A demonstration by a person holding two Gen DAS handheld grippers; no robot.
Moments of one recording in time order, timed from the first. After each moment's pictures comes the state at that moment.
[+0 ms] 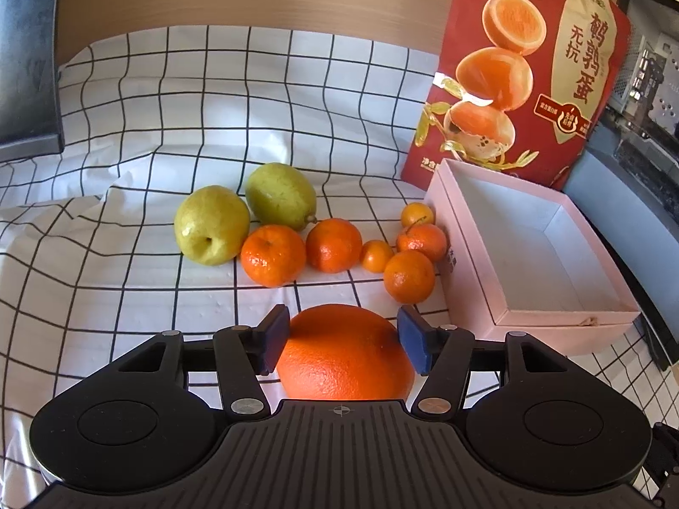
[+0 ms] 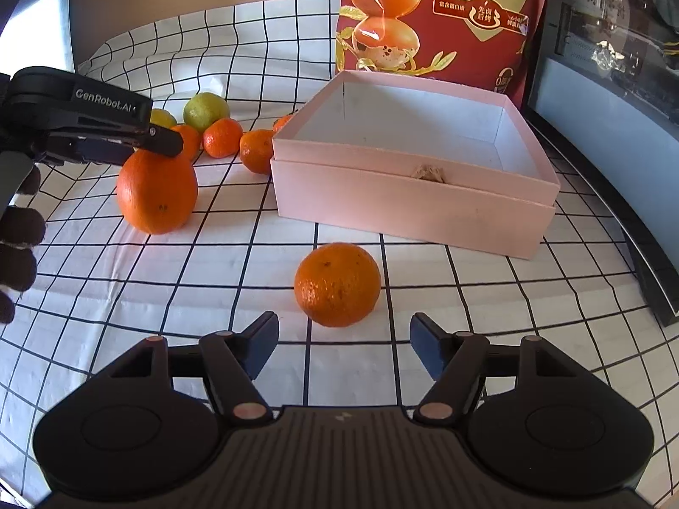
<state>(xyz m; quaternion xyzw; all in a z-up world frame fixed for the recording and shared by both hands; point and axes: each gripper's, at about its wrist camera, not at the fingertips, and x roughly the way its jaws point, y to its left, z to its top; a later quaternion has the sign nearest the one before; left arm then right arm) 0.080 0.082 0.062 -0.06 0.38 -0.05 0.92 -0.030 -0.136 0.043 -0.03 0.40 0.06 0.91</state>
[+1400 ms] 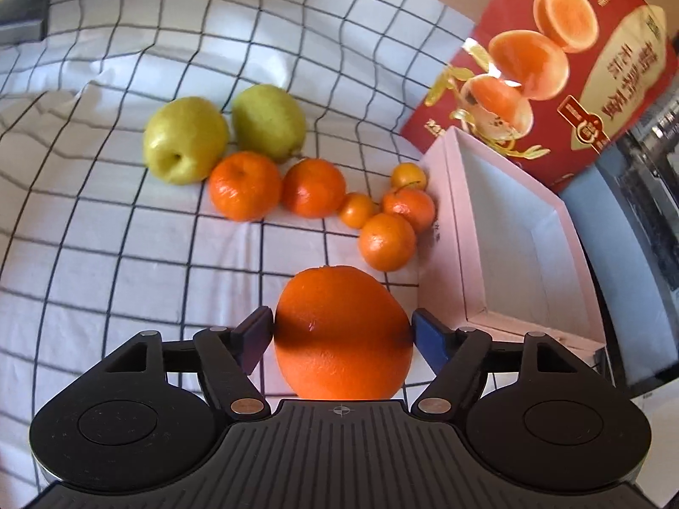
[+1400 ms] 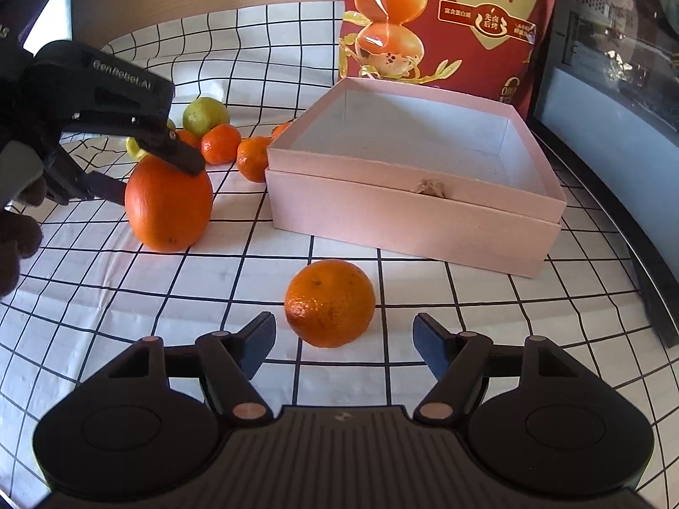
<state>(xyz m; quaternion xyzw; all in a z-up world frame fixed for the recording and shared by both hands) 0.102 0.083 0.047 -0.18 0.46 -0.07 0.87 -0.017 -0.141 0.042 -0.04 0.39 0.07 0.92</state>
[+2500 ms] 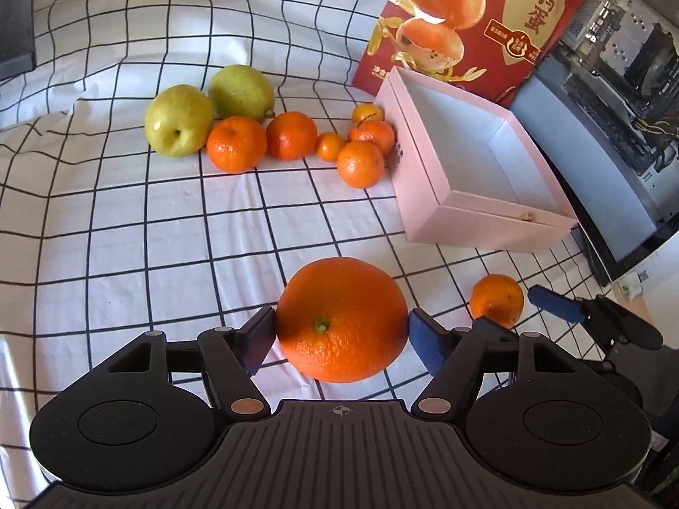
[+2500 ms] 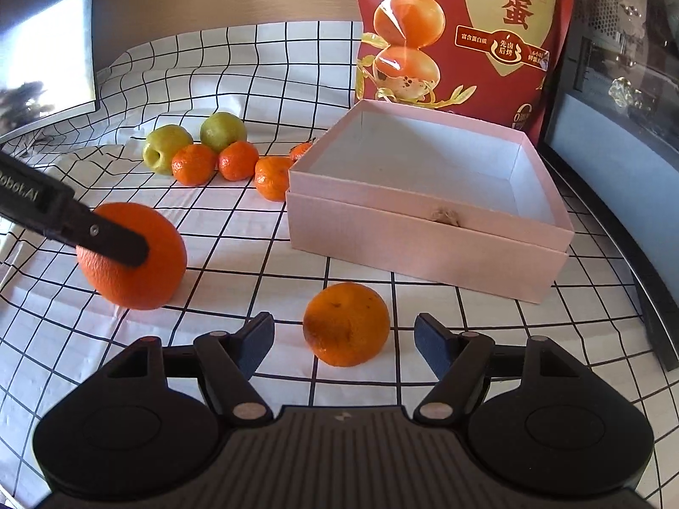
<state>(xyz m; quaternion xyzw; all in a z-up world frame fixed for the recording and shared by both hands) 0.043 0.095 0.061 -0.08 0.48 -0.15 0.86 -0.020 -0.134 0.051 -0.05 0.37 0.08 0.93</state>
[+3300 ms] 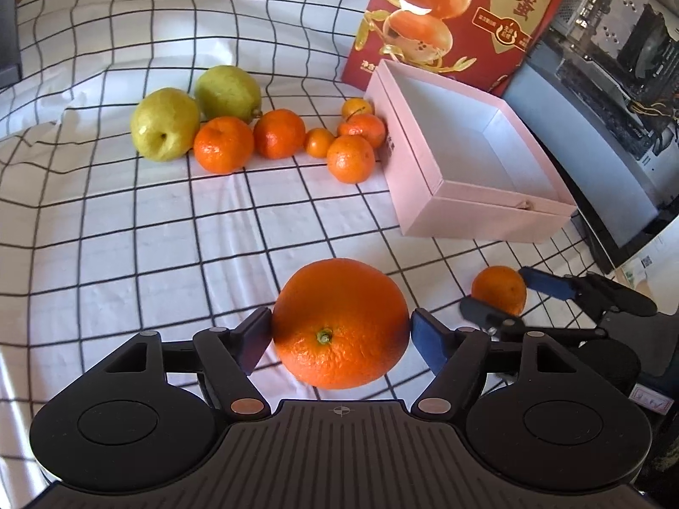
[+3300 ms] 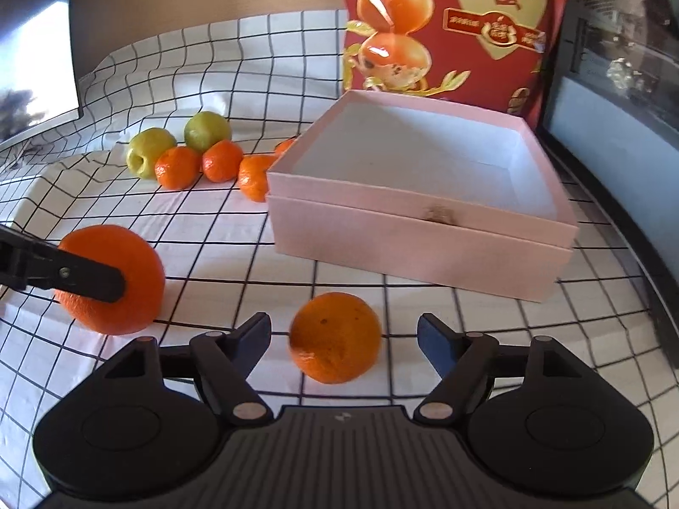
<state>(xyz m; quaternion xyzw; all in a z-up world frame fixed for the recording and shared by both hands) 0.047 0.086 0.057 -0.06 0.48 -0.16 0.86 0.001 -0.139 0.044 -0.04 0.38 0.08 0.92</state>
